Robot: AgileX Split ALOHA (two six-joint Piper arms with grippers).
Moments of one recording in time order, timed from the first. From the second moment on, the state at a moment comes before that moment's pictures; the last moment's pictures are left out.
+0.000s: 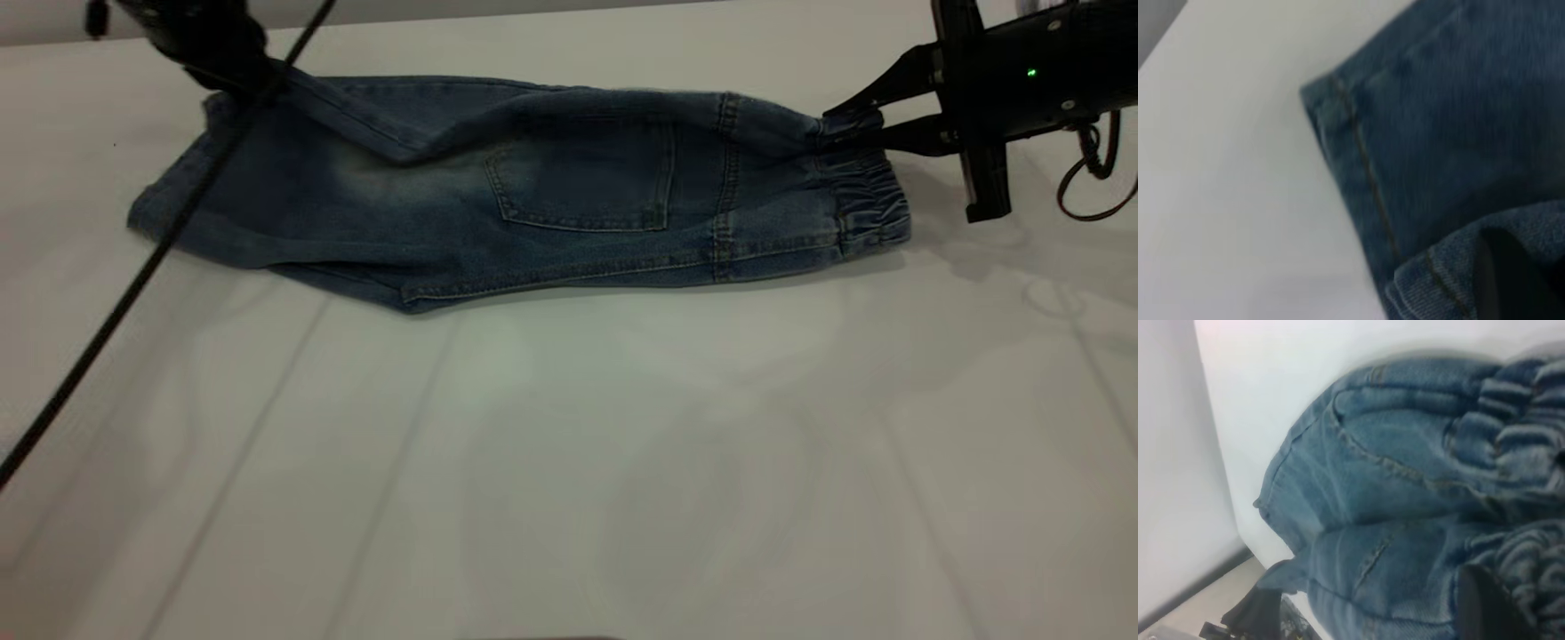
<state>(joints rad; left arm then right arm) -0.15 2.27 -1.53 0.28 0.23 0.37 -0.07 2.31 -1.13 1.80 0.82 -0.62</state>
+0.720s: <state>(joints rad) -0.15 2.24 -1.58 0.28 0.28 -0.07 -0.07 2.33 -1.22 1.66 1.09 -0.71</state>
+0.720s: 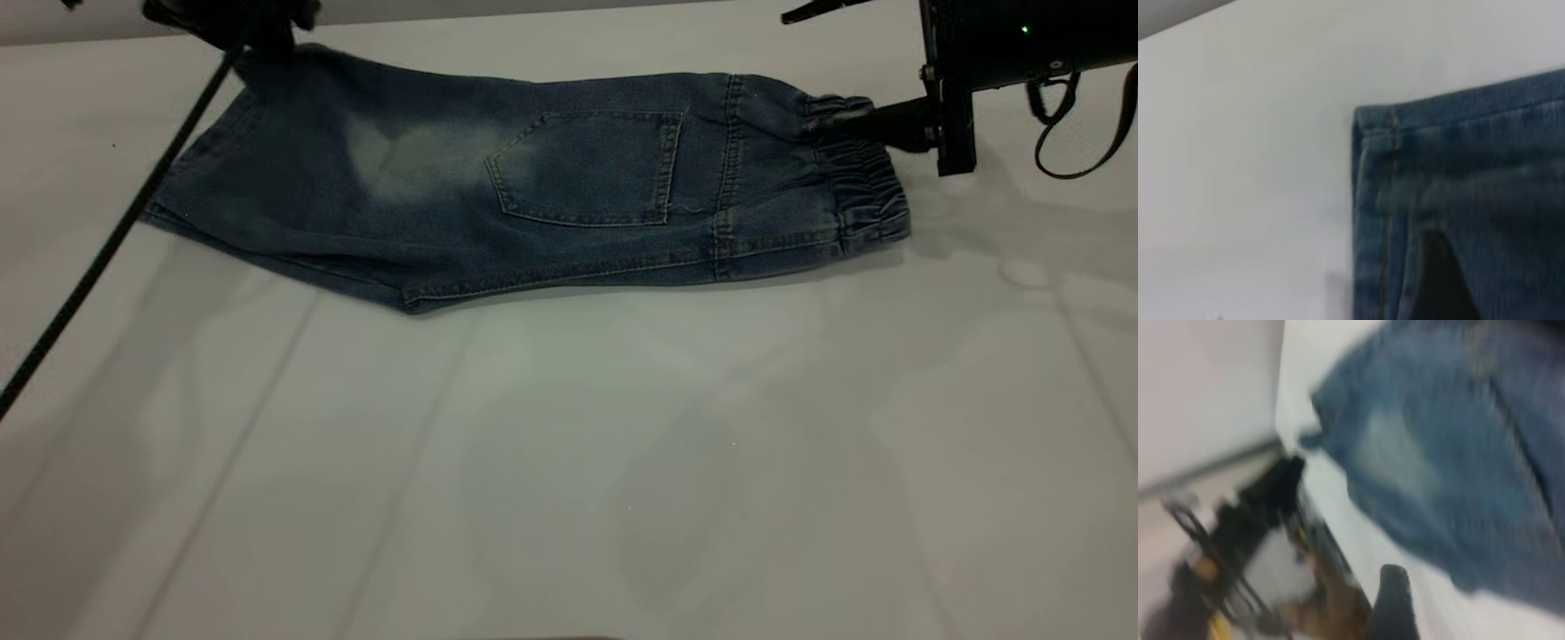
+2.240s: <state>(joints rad) -0.45 2.33 -1.59 0.25 0.41 -0.03 -0.06 2.29 -1.25 1.46 0.88 -0.89</state>
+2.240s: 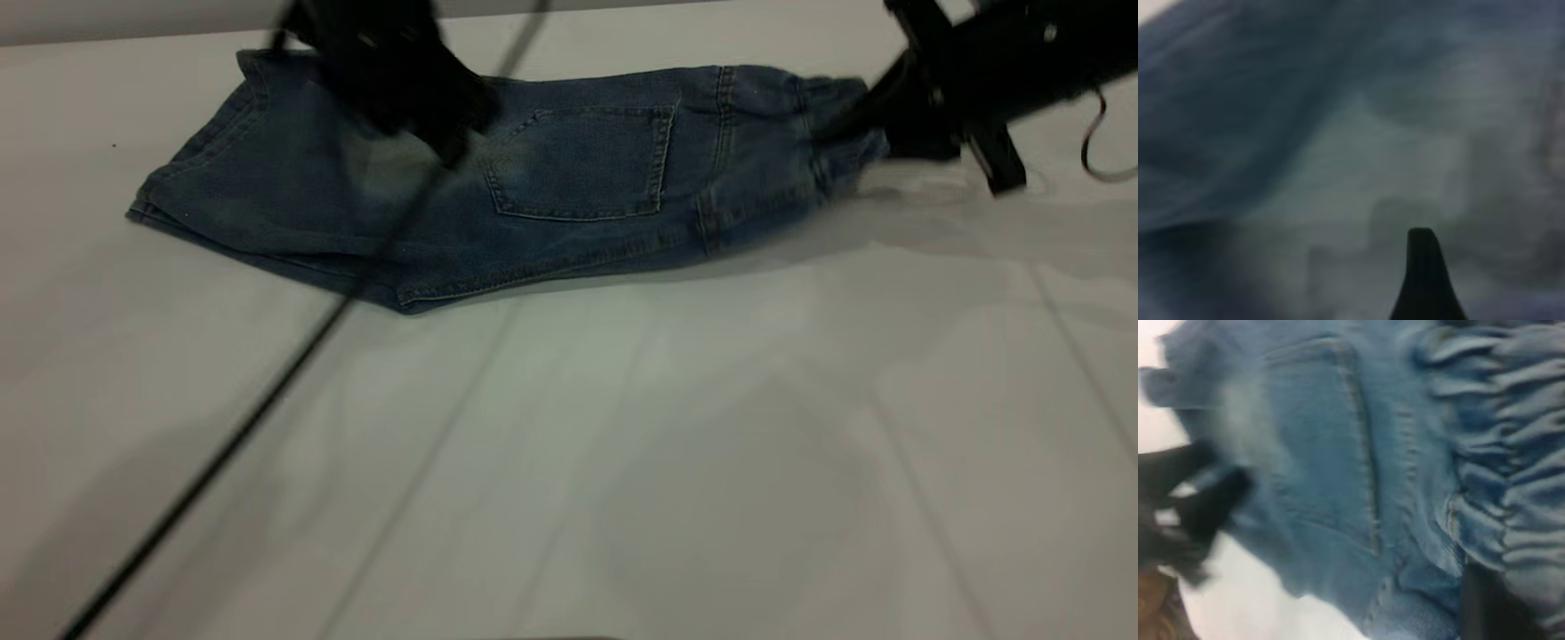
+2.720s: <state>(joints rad) -0.63 2.40 -1.59 0.17 0.27 -0.03 -0.06 2.21 -1.38 1.46 1.03 -0.90</state>
